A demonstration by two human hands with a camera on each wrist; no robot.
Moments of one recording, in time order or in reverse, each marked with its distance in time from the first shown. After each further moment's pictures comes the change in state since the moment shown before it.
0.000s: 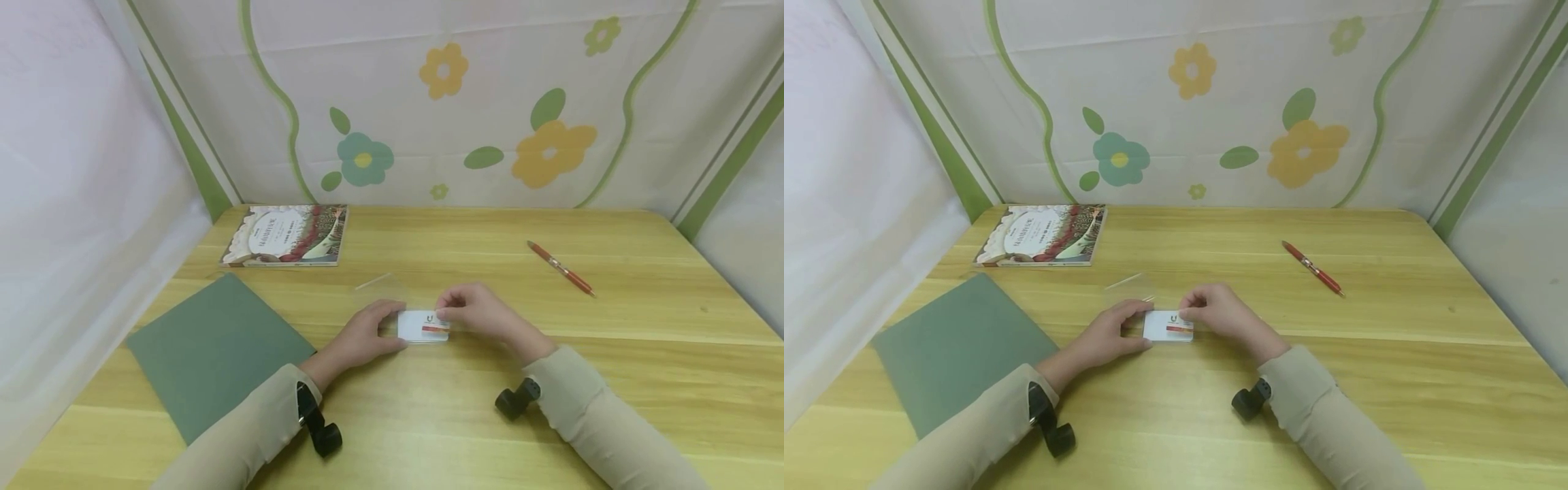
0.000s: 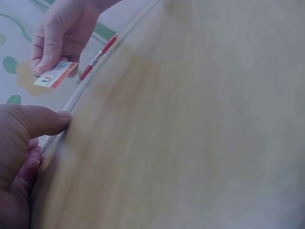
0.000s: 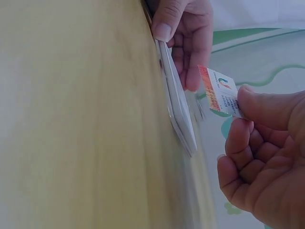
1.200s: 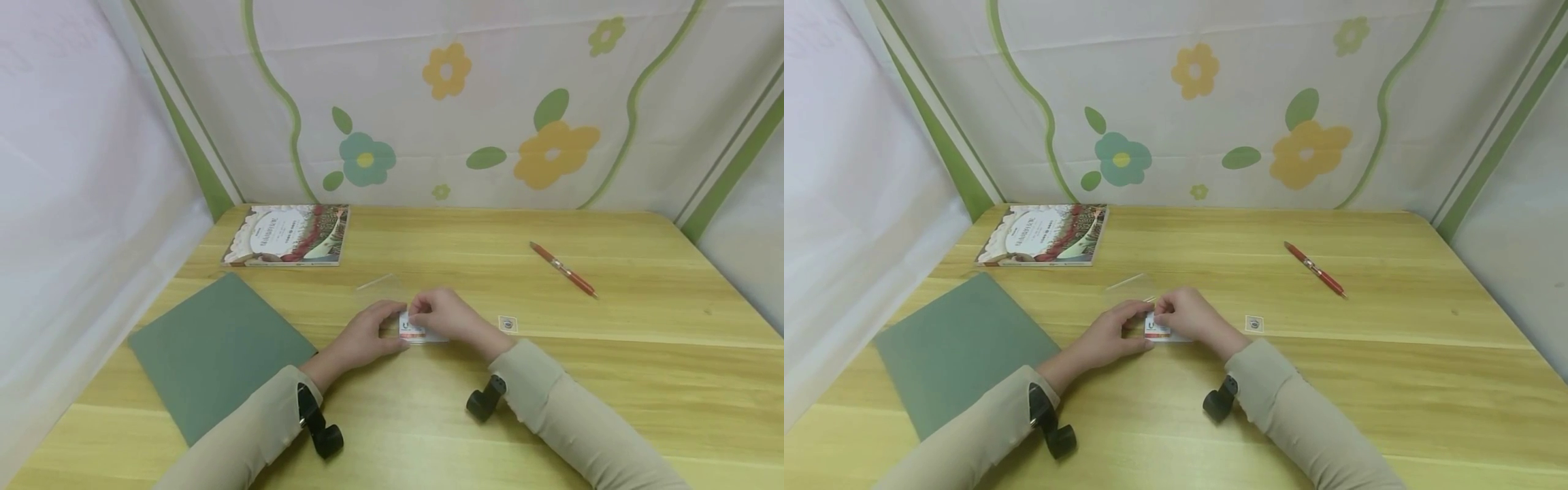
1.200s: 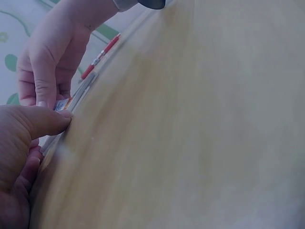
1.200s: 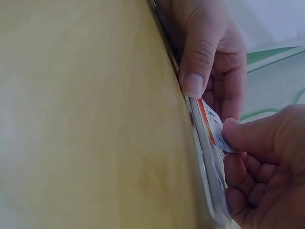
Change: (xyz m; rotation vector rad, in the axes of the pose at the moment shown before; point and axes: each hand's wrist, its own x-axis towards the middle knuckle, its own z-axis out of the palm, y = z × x) left_hand -0.001 -0.002 0.000 -0.008 0.024 0.060; right_hand 0.031 -0.011 0.038 -0.147 -0.013 -0.072
